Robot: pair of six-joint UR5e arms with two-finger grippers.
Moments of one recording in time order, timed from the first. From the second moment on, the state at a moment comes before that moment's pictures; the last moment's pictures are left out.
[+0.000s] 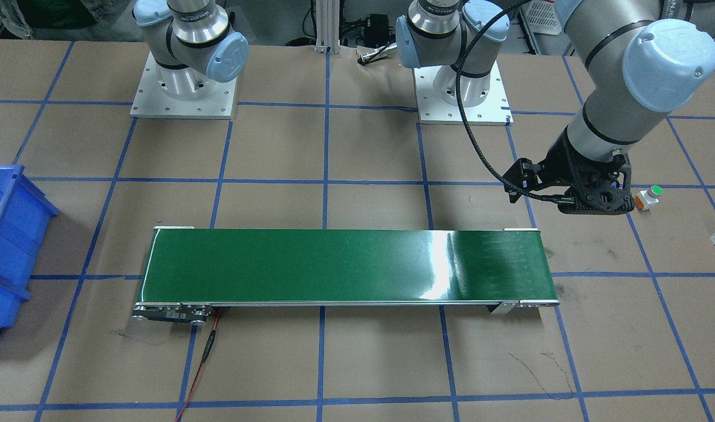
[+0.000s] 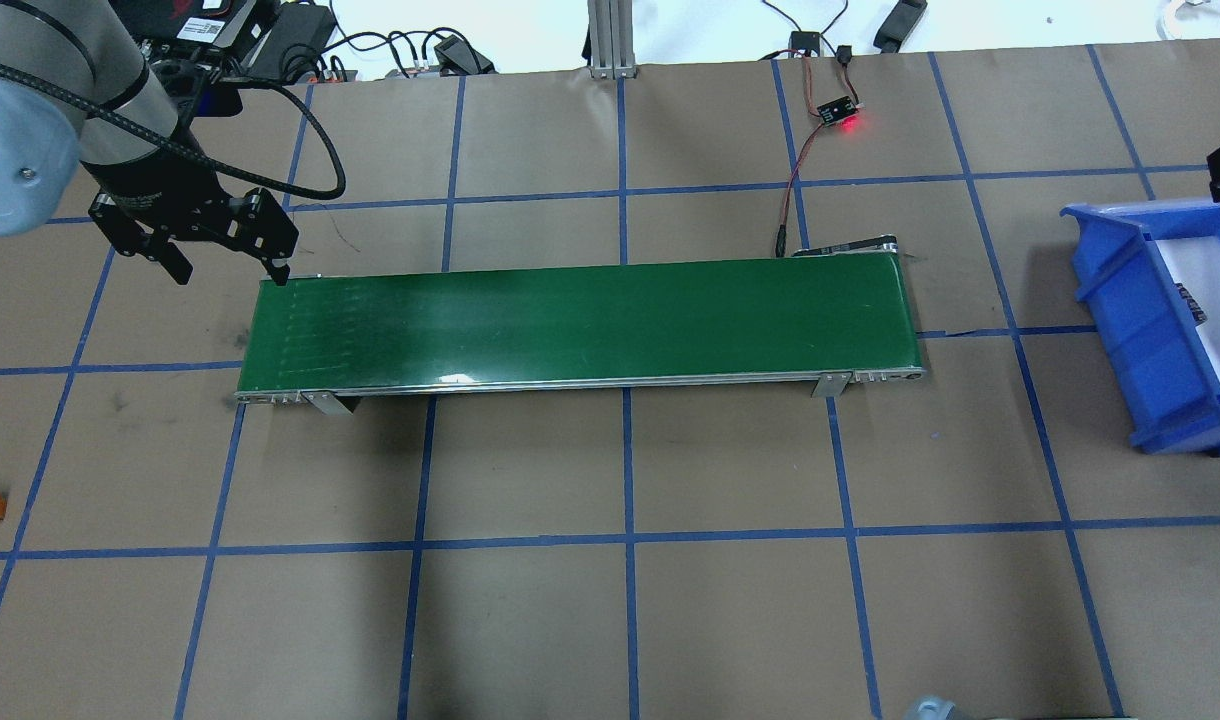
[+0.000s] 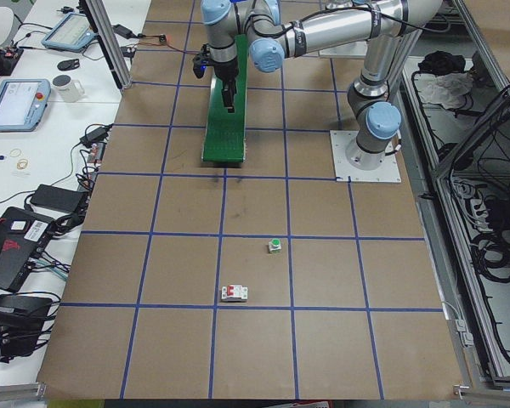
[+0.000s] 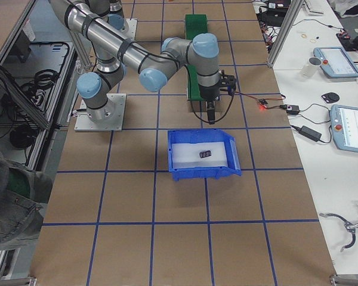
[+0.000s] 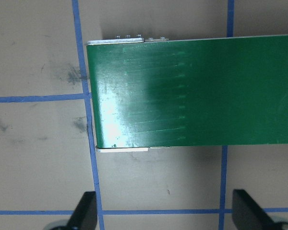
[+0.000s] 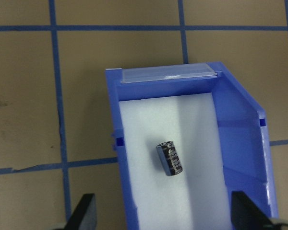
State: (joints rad) left arm -1.39 -1.67 -1.64 -1.49 1.65 0.20; right arm 0.99 -1.47 1.70 -2.06 -1.62 -0.53
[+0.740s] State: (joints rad) left arm -1.39 -1.67 -1.64 -1.49 1.65 0.20; right arm 1.33 -1.57 1.69 -1.84 -1.63 -0.13
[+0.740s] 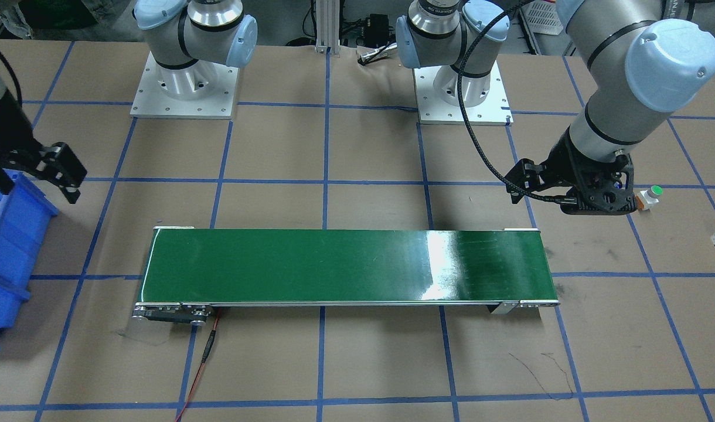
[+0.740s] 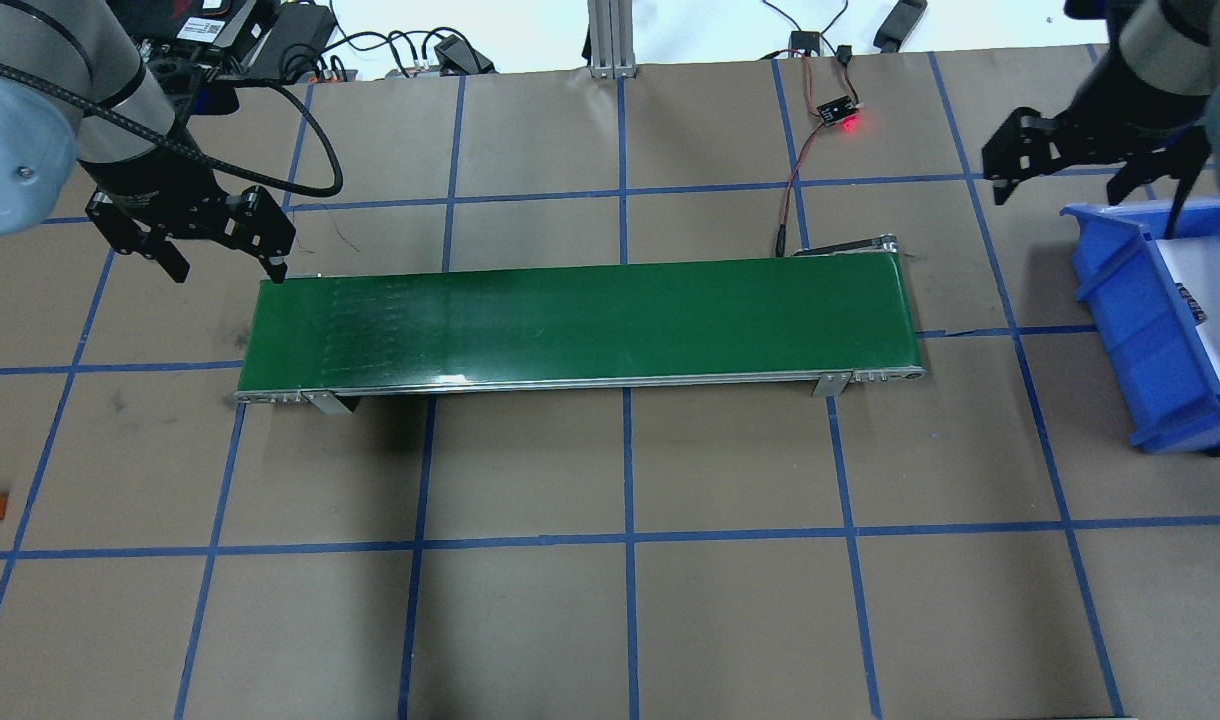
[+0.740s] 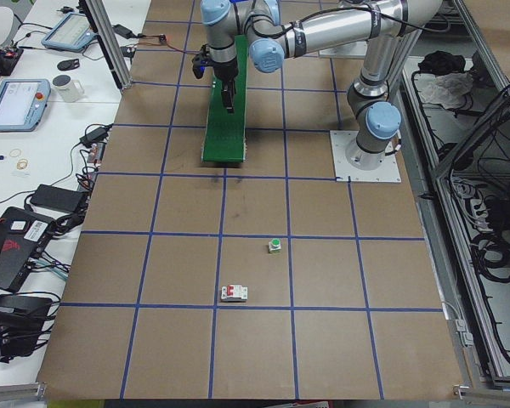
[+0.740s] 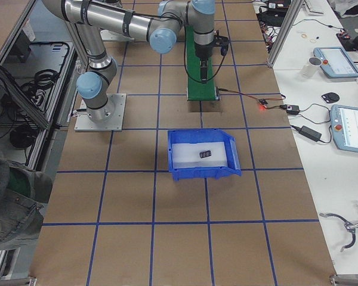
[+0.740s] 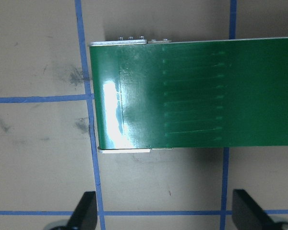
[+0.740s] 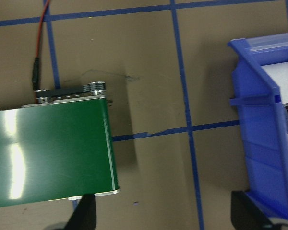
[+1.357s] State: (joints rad) left arm -1.39 -1.67 -1.64 -1.48 1.65 0.20; right arm 1.59 -1.56 1.69 -1.84 -1.64 0.18
